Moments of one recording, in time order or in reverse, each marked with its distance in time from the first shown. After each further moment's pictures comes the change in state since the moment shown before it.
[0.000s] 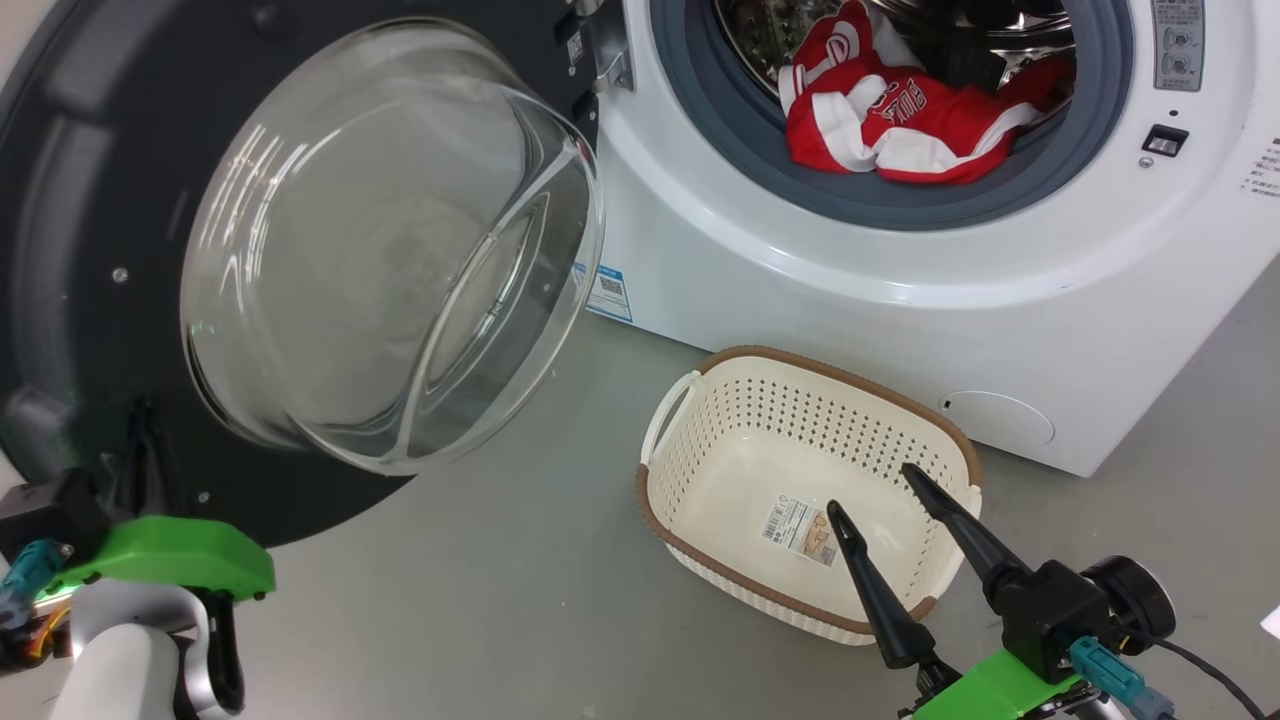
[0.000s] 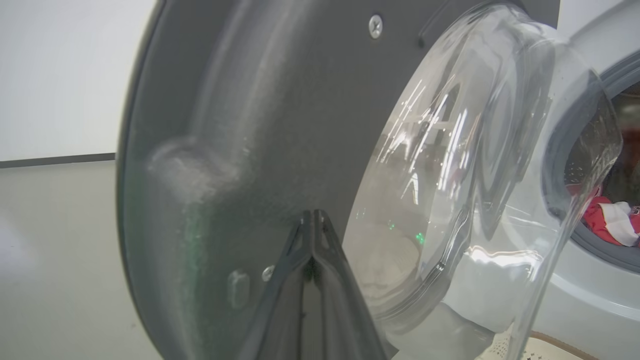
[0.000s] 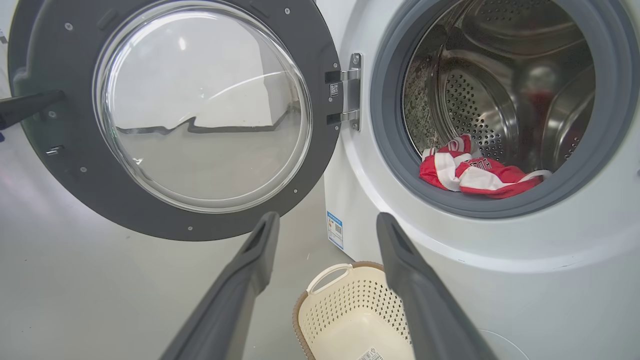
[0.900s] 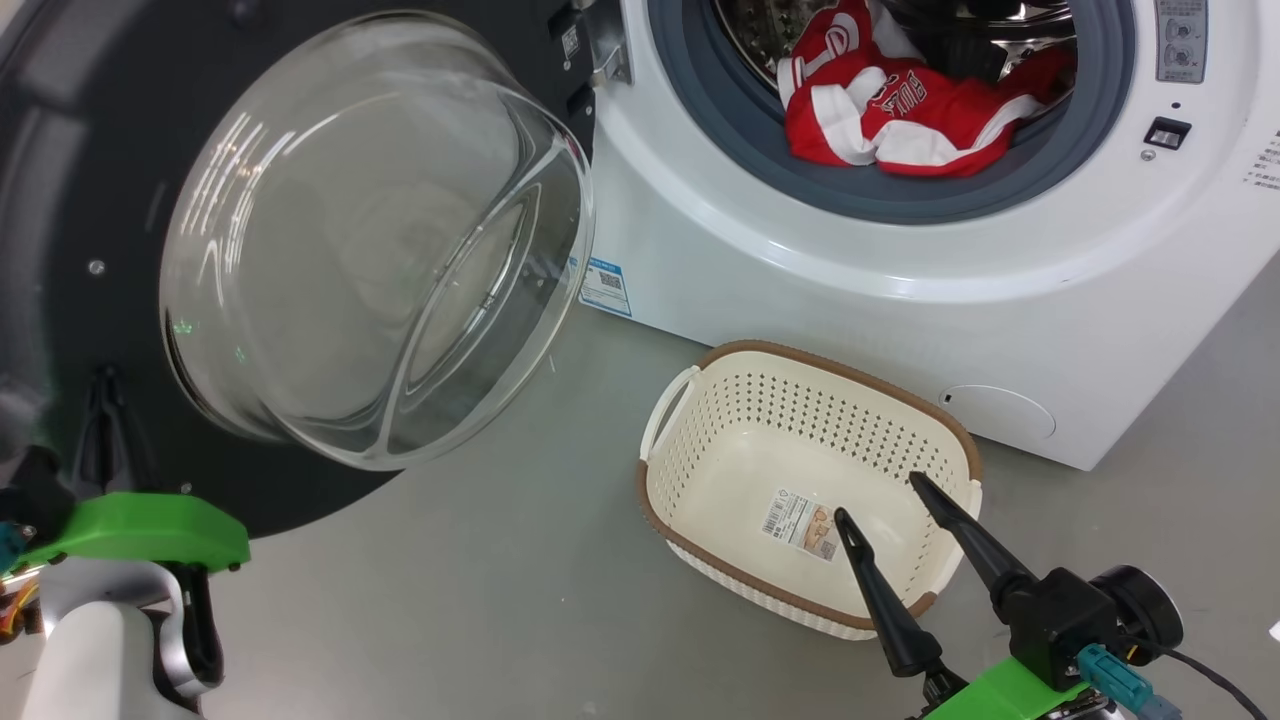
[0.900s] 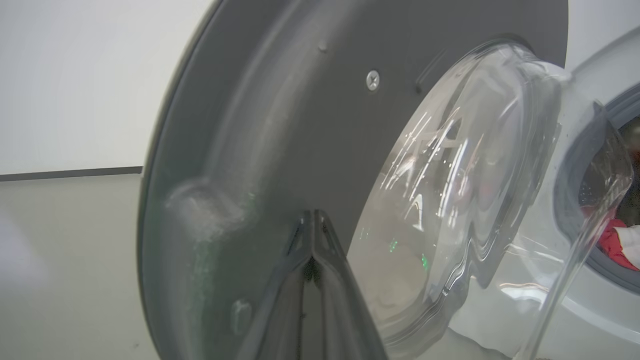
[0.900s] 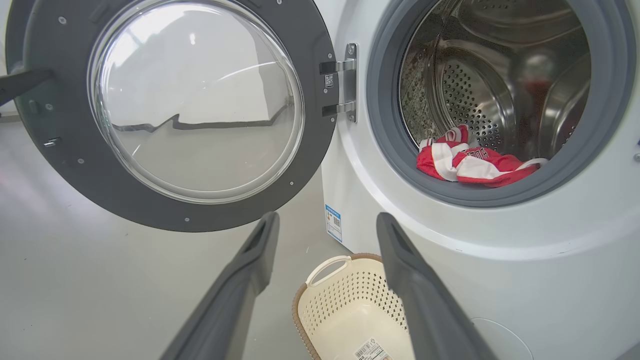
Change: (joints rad) left arm -0.045 -0.061 0.151 0.017 0.118 -0.087 0.000; right arm 0.022 0.000 -0.010 -0.015 0.002 0.000 0.008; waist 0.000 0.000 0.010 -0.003
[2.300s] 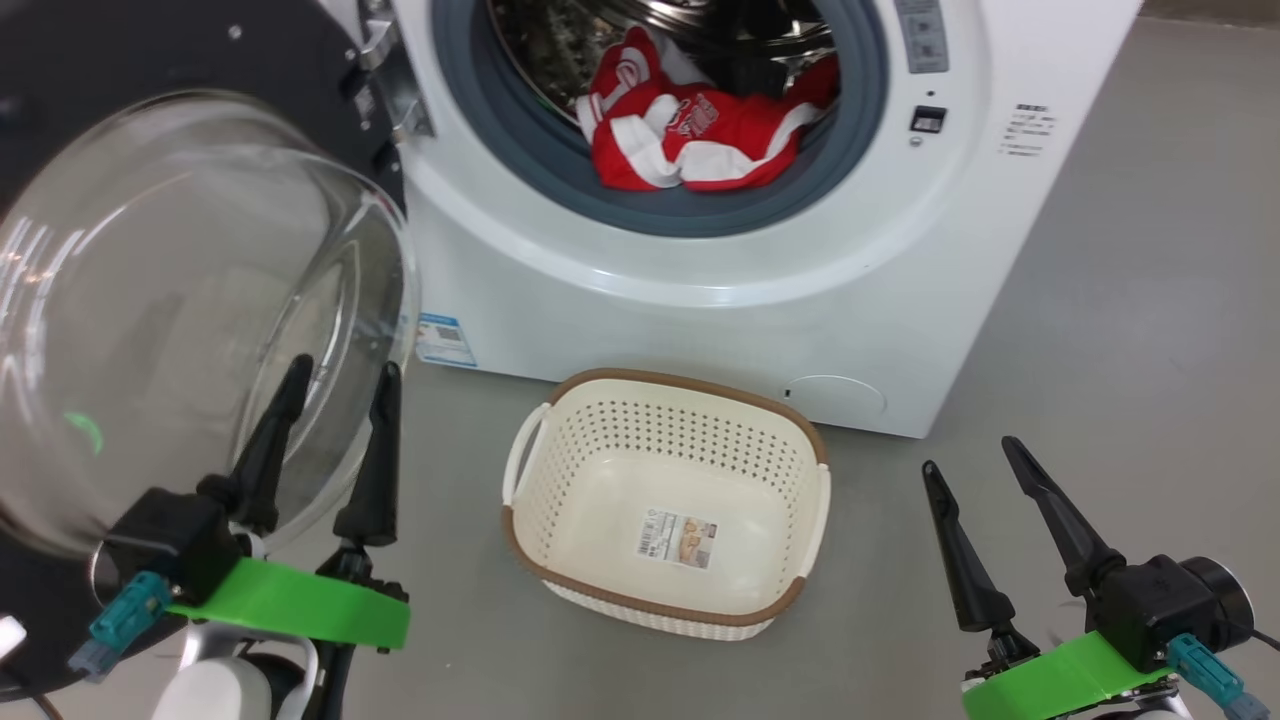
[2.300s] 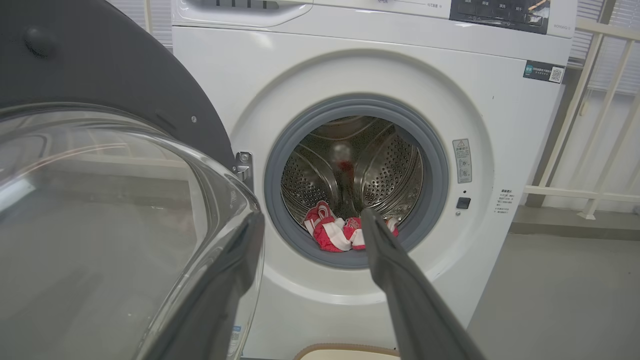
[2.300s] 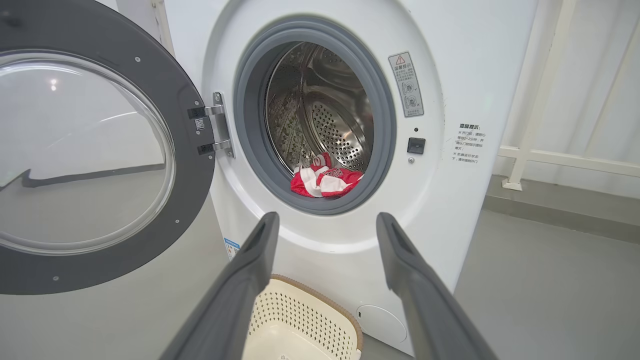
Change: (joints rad) left arm 0.182 -0.034 -0.202 -0.445 -0.028 -0.193 0.108; right arm -0.033 0.001 -0.122 0.096 0.040 0.000 -0.154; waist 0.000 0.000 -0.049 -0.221
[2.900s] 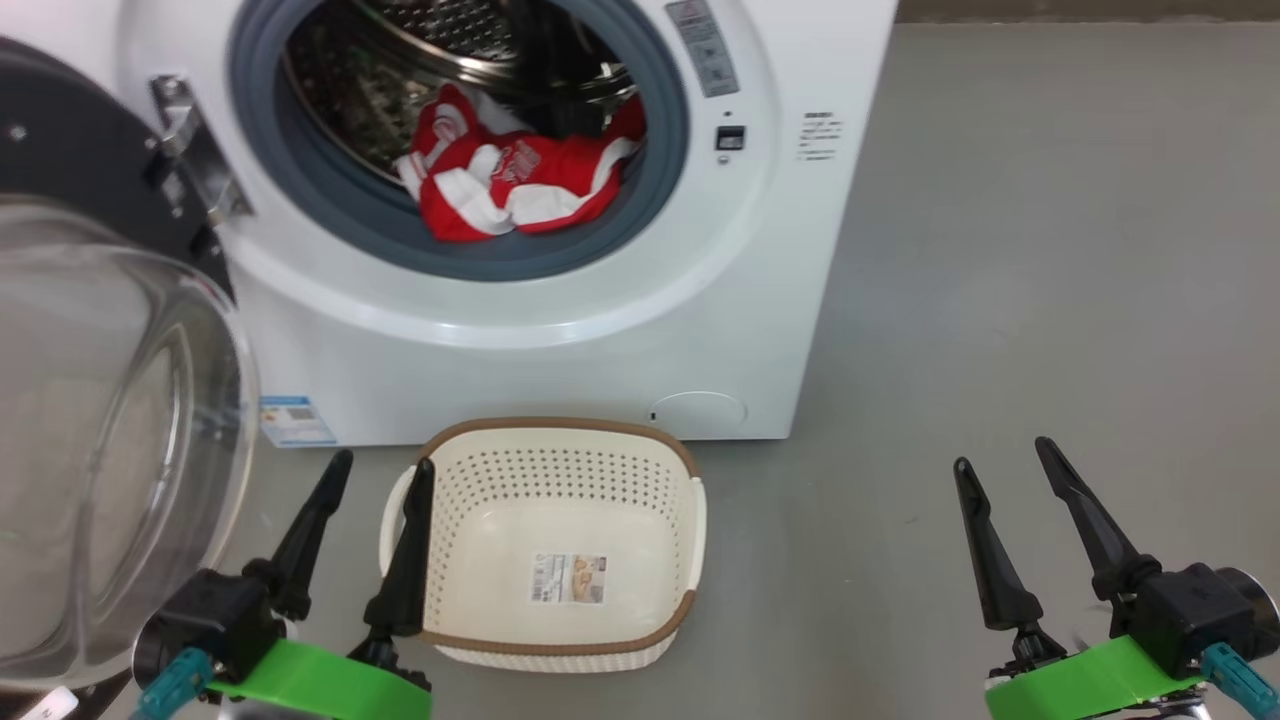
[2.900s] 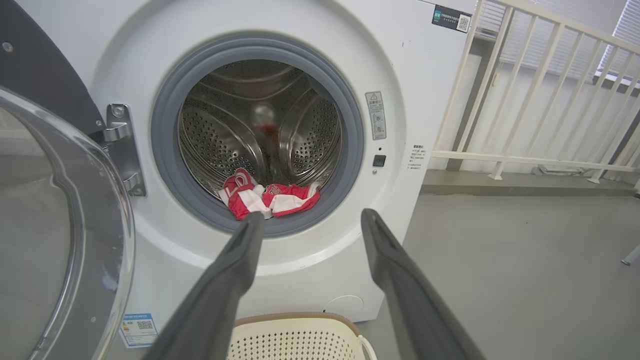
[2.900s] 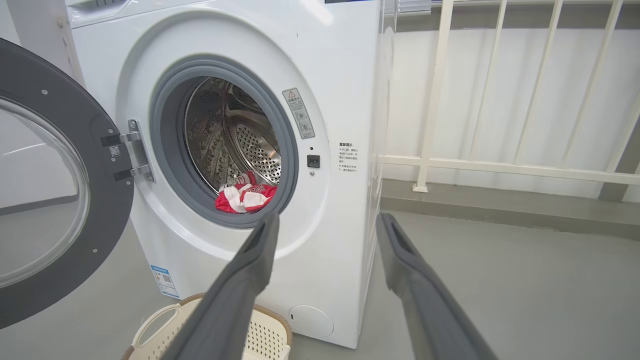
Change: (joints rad) left arm 0.120 0.013 -0.049 0.009 -0.004 -0.002 -0.012; right arm 0.010 0.003 -0.041 0.009 0.020 0.000 -0.041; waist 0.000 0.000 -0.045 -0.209
